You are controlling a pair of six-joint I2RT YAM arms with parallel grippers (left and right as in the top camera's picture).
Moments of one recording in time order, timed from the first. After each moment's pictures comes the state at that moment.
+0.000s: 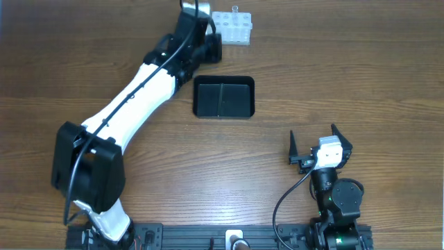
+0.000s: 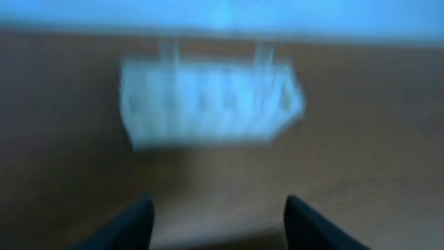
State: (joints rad) left arm -0.45 1.87 1.49 -0.26 -0.10 -0.34; right arm 0.09 0.02 0.01 -0.07 -0.02 -0.14
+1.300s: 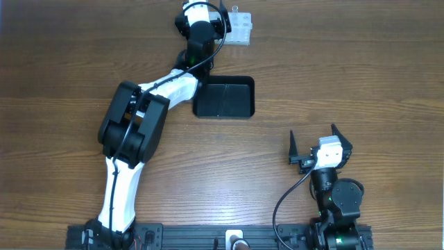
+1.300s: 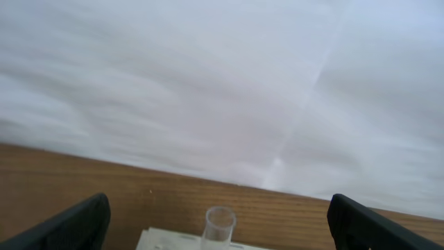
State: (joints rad) left arm -0.45 2.30 1.49 0.71 -0.44 -0.25; right arm 0.09 0.02 0.01 -0.07 -0.02 -0.13
